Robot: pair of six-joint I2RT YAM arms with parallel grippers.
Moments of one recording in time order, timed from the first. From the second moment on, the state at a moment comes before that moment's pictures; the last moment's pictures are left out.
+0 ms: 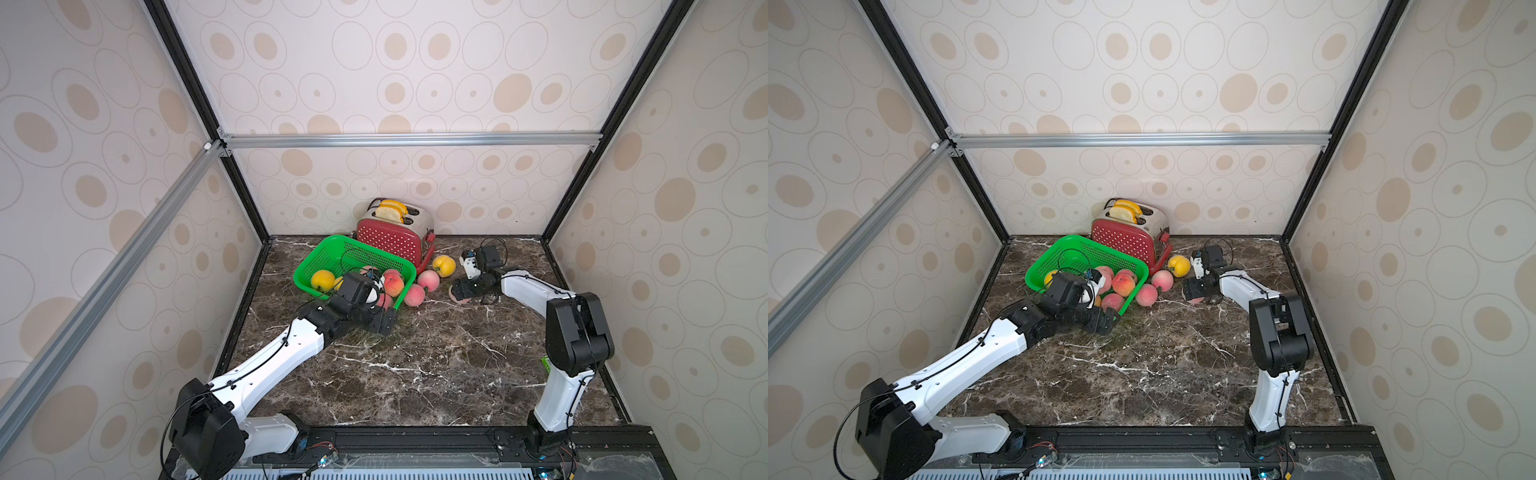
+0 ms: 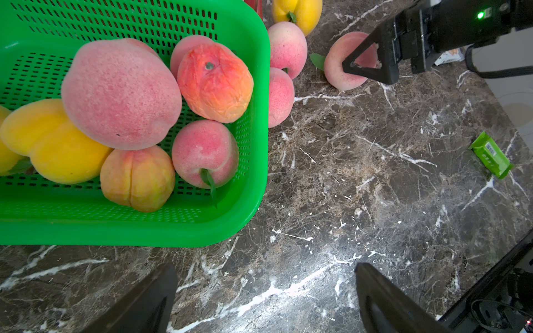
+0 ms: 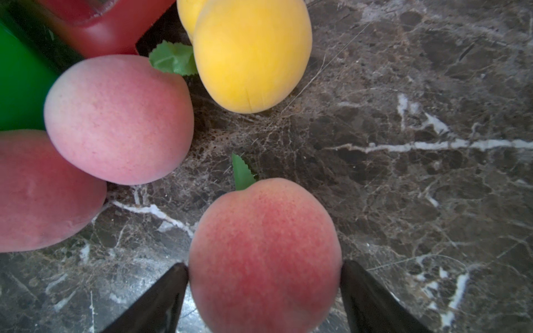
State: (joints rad) left arm -0.63 1.27 1.03 -0.60 0.04 -0.26; right arm 0.32 1.88 1.30 -0.44 -0.11 -0.02
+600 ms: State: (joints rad) left arm -0.63 1.27 1.03 -0.60 0.04 -0.26; right arm 0.32 1.89 1.30 -0.44 -0.13 -0.01
